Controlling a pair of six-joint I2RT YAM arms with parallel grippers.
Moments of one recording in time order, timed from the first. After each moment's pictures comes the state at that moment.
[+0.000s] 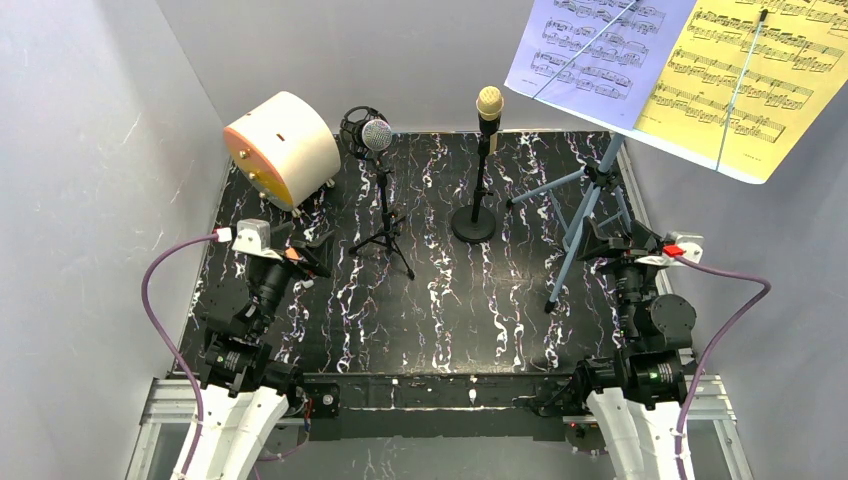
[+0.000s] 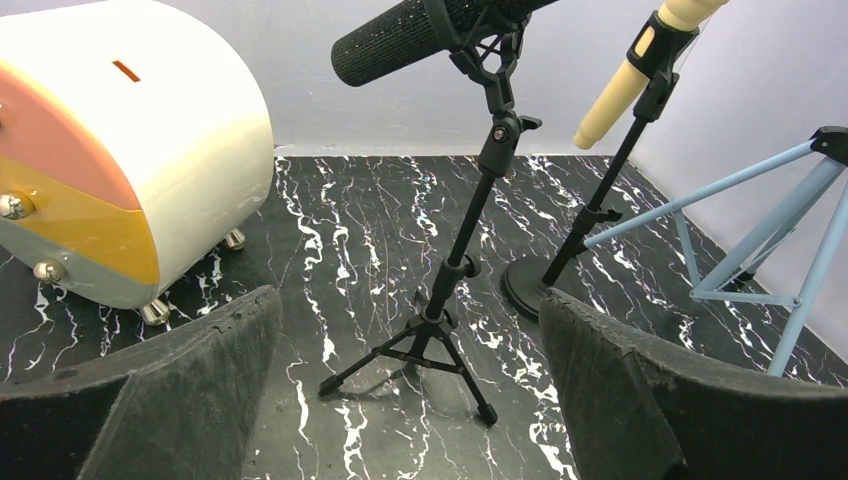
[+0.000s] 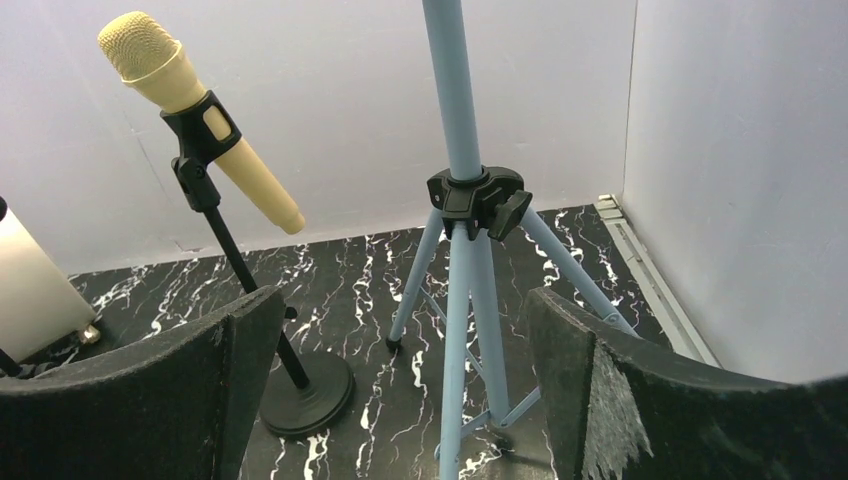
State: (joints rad) left arm -0.26 0.35 0.57 -0.11 0.05 -0.22; right arm 0.12 0.22 0.53 -0.05 0.11 0.17
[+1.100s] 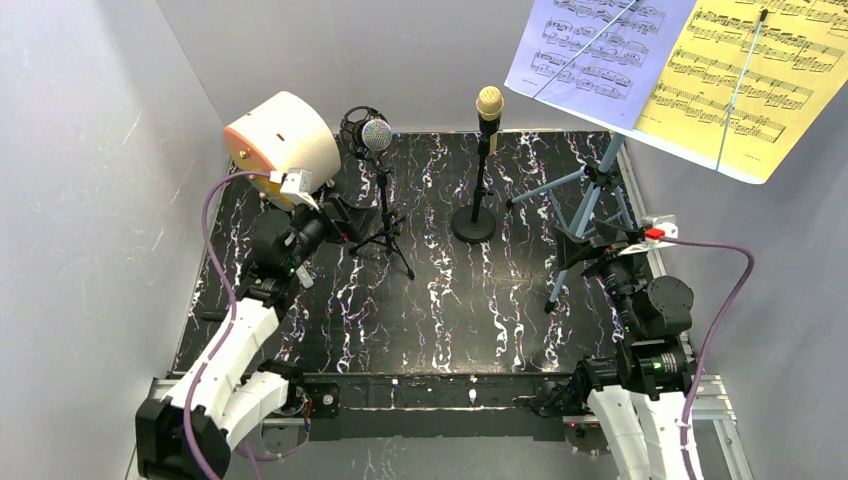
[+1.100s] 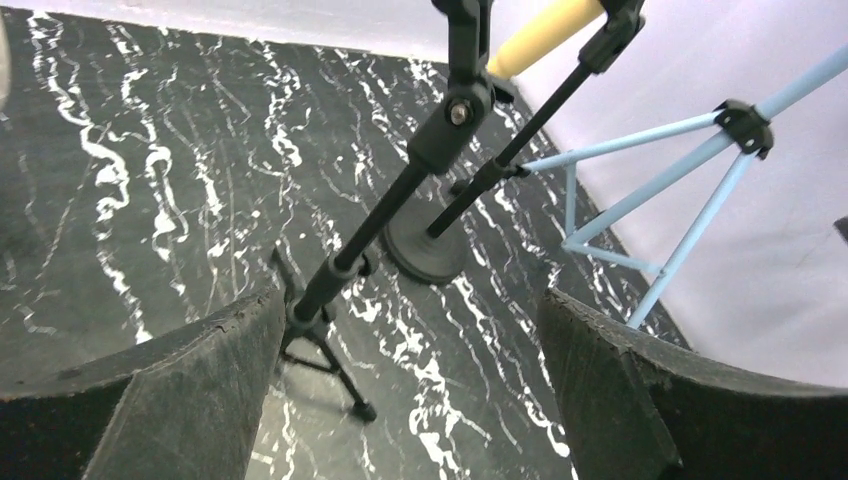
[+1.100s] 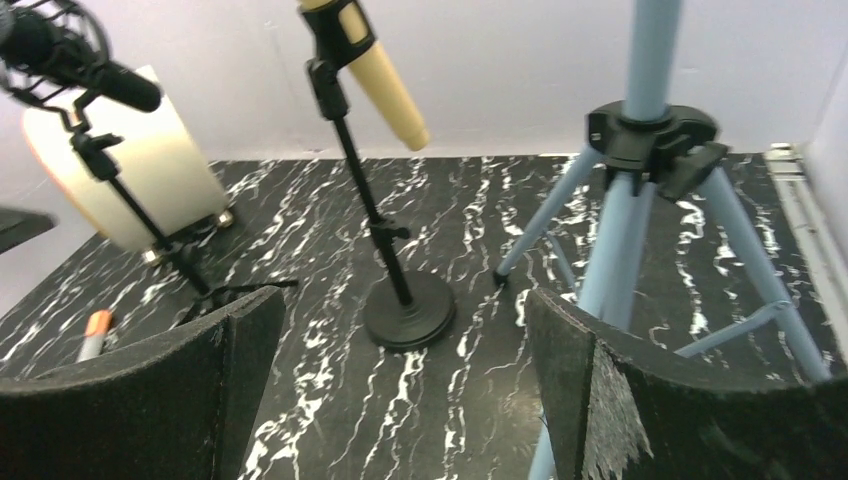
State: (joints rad) left arm -0.26 0.88 0.63 0.16 0.31 -0.47; right arm 0.13 0.30 0.59 -0.16 -0.15 0.25
